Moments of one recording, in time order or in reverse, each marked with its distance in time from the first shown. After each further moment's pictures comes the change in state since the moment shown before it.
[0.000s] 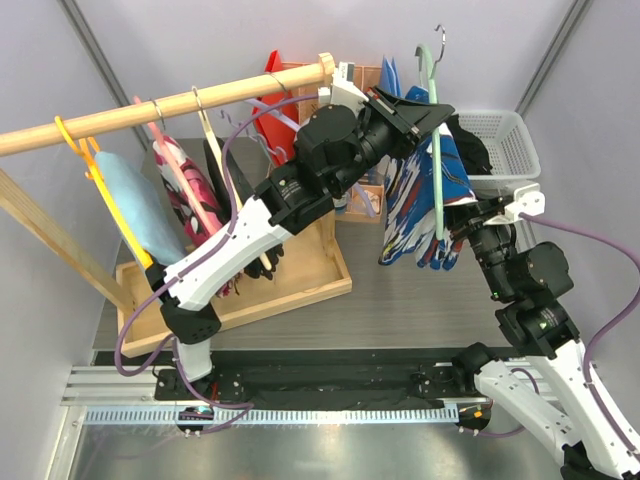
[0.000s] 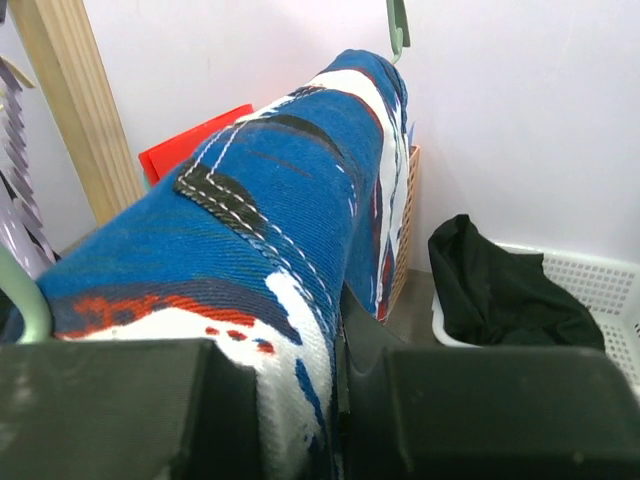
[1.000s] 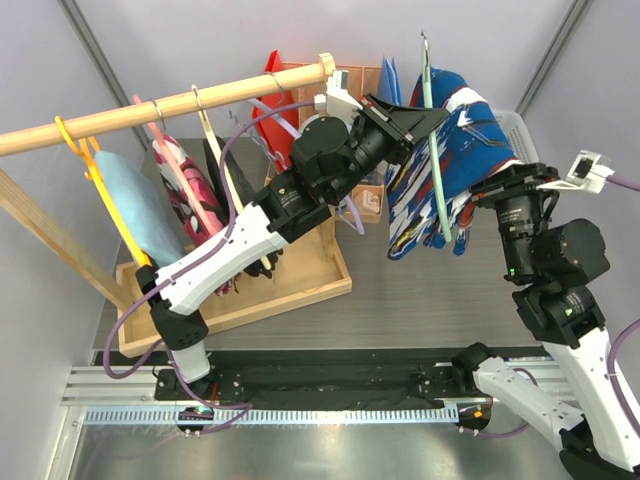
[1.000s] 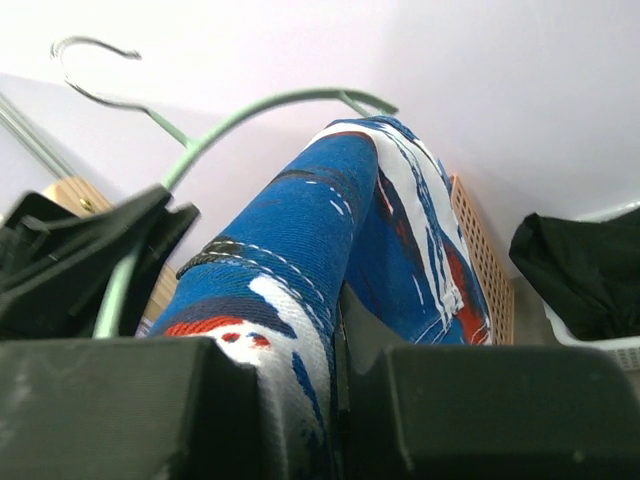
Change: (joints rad) left arm 0.000 -0.075 -0.182 0.152 -0.003 -0.001; right arm 0.001 0.138 0.288 -0.083 0.219 0.491
